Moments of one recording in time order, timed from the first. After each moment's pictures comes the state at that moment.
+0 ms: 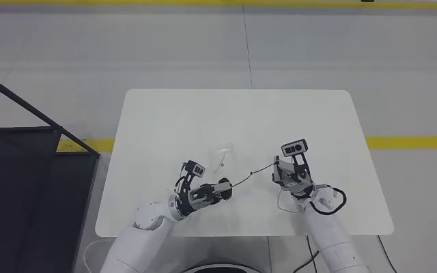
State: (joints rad) left arm 1.31 -1.30 -1.17 -1.37 -0.68 -0.49 -1.07; right arm -1.10 -1.32 1.25 -1.17 1.20 -0.27 1.54
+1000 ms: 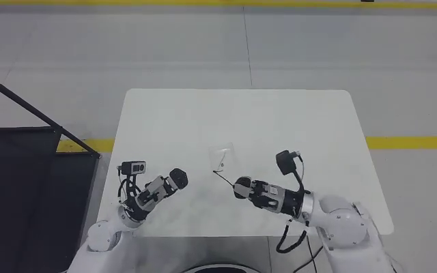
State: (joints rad) left arm 1.60 -1.24 -1.53 -1.67 -0.57 -0.68 -0.90; right arm -1.41 -1.23 1.36 -1.97 -0.20 -0.40 0.91
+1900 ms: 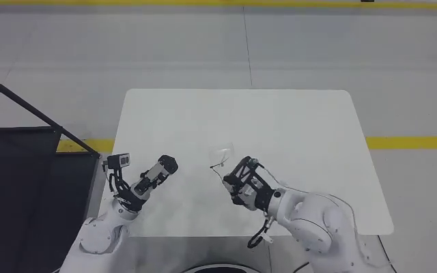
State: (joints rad) left arm 1.61 -1.24 -1.58 -1.76 -0.23 -0.65 -0.59; right arm -1.28 -1.23 1.10 -2.08 -1.04 -0.29 0.90
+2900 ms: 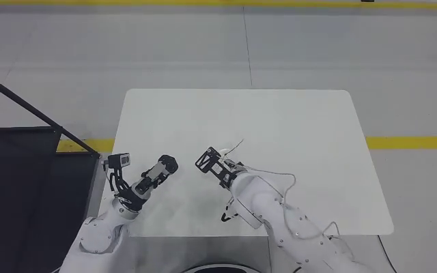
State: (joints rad) left arm 1.61 -1.24 -1.58 -1.76 -0.23 -0.65 -0.59; right arm -0.92 -1.36 0.74 -1.77 -1.45 -0.02 1.22
